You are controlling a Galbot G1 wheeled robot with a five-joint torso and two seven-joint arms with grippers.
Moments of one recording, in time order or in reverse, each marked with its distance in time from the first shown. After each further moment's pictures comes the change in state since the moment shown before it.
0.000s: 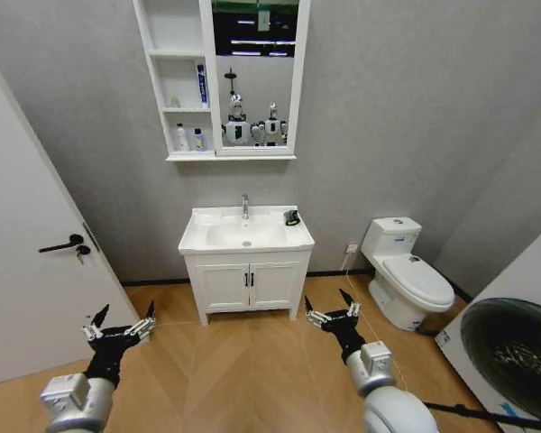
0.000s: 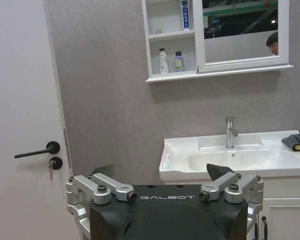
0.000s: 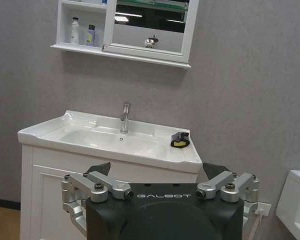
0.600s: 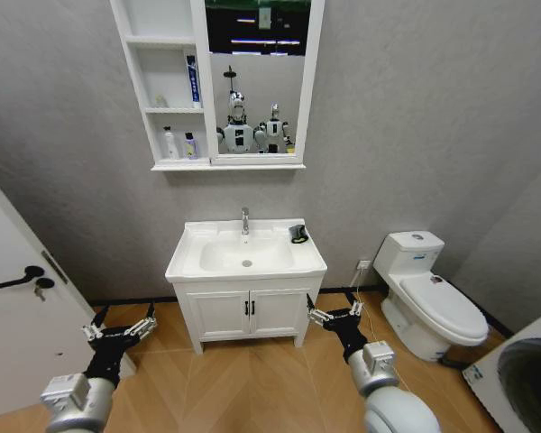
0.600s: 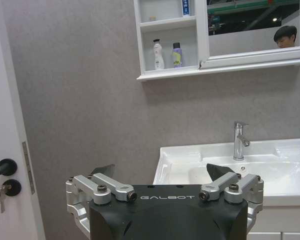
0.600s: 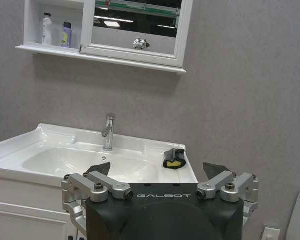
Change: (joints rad) left arm 0.000 0.000 0.000 0.000 0.000 0.000 0.000; right arm 0.003 -0.002 0.010 0.031 0.007 -0.003 0.035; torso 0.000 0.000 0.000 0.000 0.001
